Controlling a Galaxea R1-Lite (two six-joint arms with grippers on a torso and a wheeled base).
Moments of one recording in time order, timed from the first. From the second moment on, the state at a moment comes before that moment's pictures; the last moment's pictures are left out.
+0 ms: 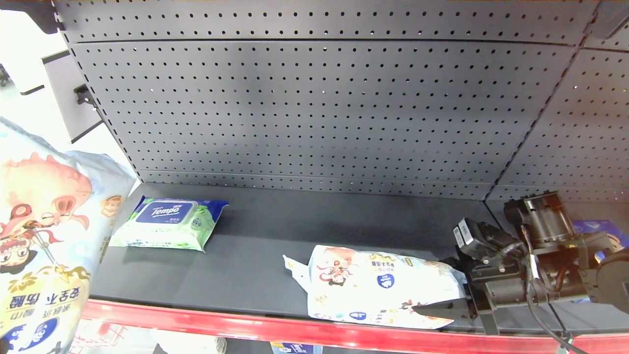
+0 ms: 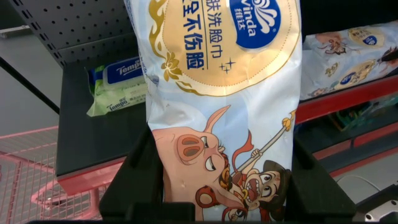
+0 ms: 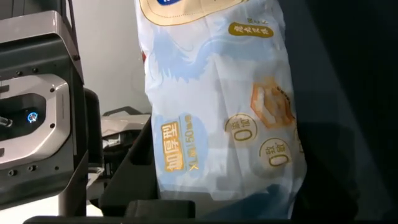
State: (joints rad) left arm -0.29 0.45 -0.53 0.23 -0.08 0.10; right arm 0.29 1.68 -0.59 -0.22 0.83 -0.72
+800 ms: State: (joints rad) left arm -0.29 0.44 -0.53 0.23 -0.09 0.10; right arm 0.28 1.66 -0.59 -0.22 0.81 -0.71
